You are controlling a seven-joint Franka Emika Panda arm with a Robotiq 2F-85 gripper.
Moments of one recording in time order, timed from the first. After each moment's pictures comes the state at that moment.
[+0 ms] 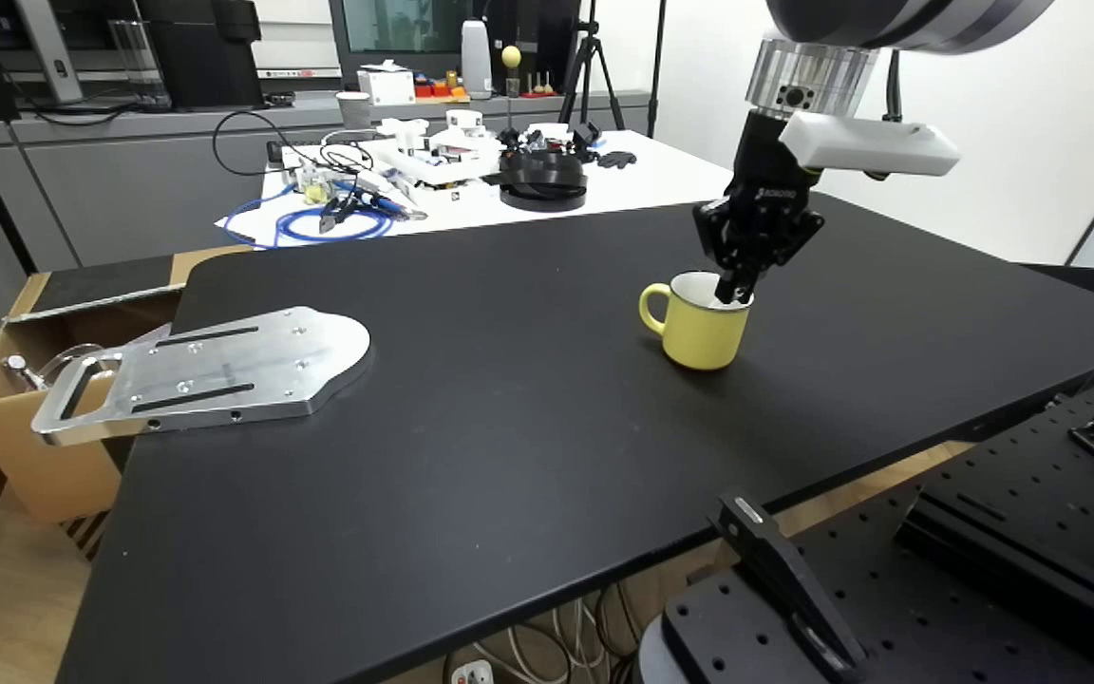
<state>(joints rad) 0.01 0.13 0.15 -2.77 0.28 2.95 0.08</state>
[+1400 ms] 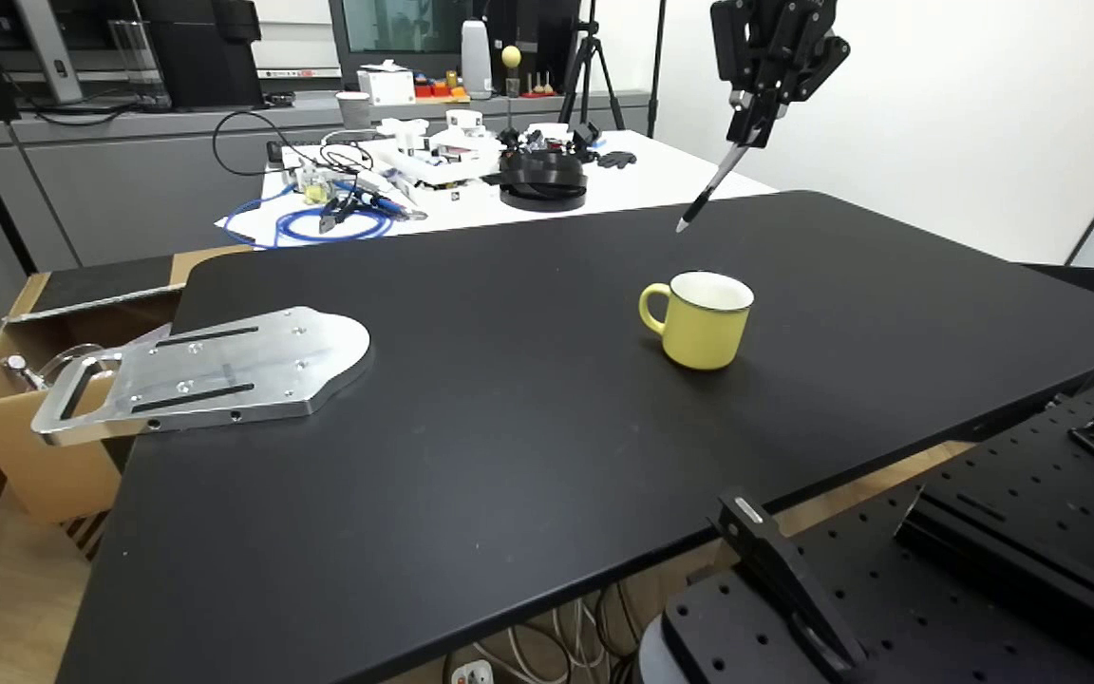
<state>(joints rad) 0.03 -0.20 0.02 -2.57 0.35 2.26 -0.06</state>
